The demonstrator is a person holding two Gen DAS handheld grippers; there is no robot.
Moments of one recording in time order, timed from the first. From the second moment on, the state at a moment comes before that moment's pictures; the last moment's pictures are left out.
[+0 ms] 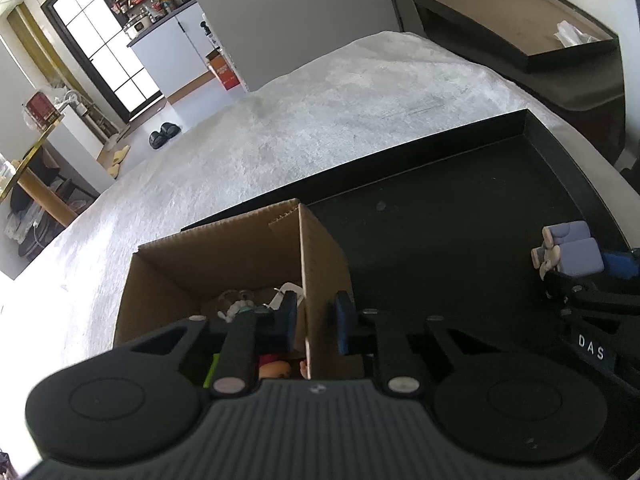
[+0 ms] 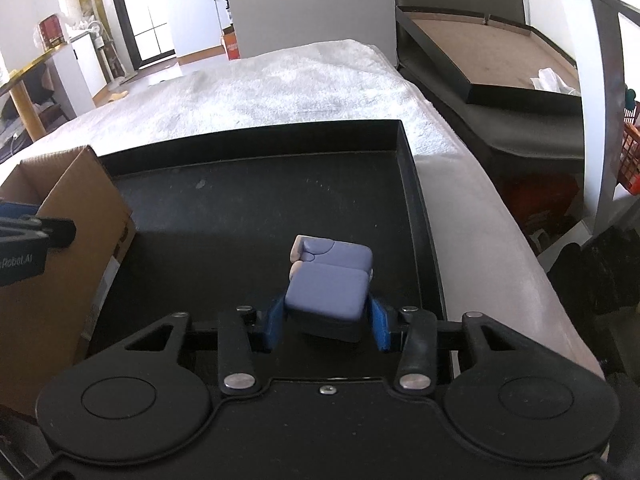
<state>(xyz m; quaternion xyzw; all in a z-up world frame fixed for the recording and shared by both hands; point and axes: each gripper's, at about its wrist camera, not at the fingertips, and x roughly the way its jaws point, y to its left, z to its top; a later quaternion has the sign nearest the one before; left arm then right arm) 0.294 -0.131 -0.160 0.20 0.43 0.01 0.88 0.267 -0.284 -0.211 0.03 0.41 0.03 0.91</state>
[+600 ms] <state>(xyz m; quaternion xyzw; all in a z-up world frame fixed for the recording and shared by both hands) 0.272 -0.130 -0.152 0.18 0.44 0.00 0.88 0.237 -0.282 -0.190 0.03 0.42 0.02 0.90</state>
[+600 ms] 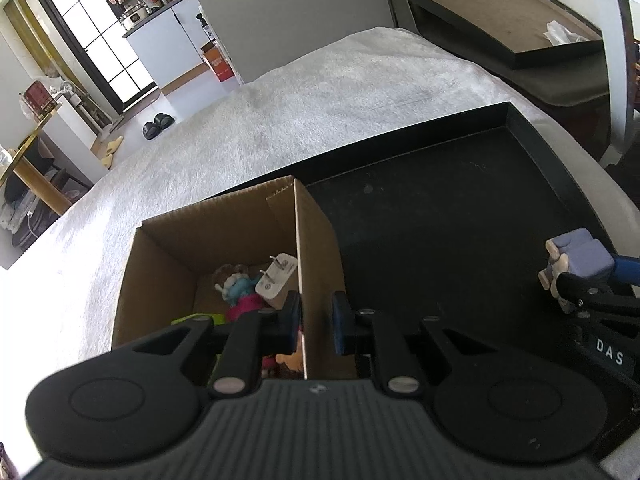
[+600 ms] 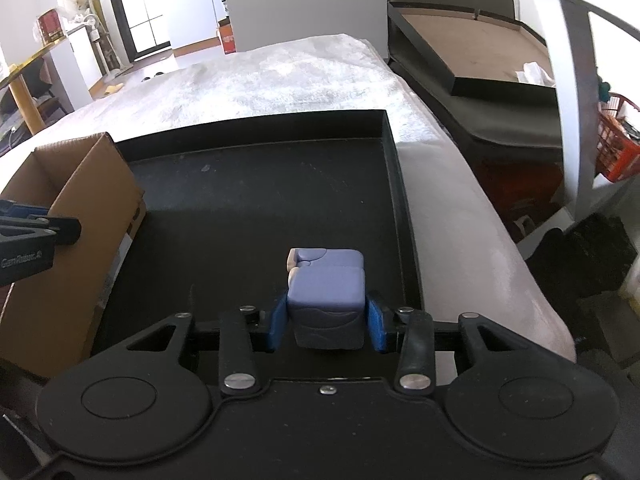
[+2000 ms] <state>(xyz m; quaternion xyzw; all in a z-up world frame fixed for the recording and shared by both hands) 0.208 -0.038 -0.085 0.08 0.43 0.02 0.90 0.186 -0.215 -0.096 -0.01 0.36 0.03 0.93</state>
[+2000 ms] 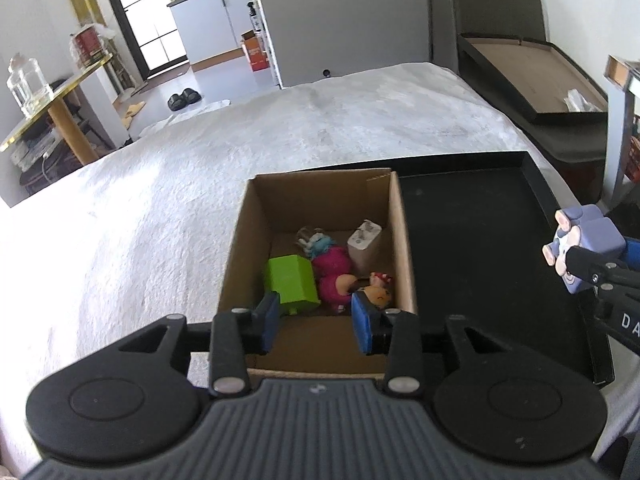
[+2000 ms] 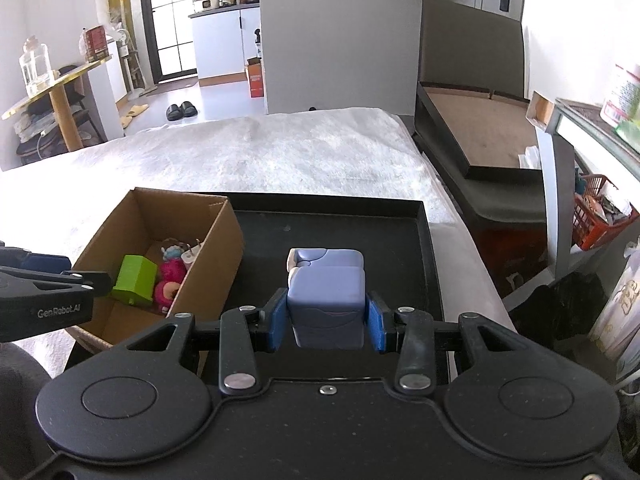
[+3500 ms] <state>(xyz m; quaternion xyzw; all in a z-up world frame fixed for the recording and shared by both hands) 0.213 0.067 -0.131 -0.02 0.46 0.03 0.89 0.212 -0.067 -0.109 -0.11 0.40 0.12 0.90</state>
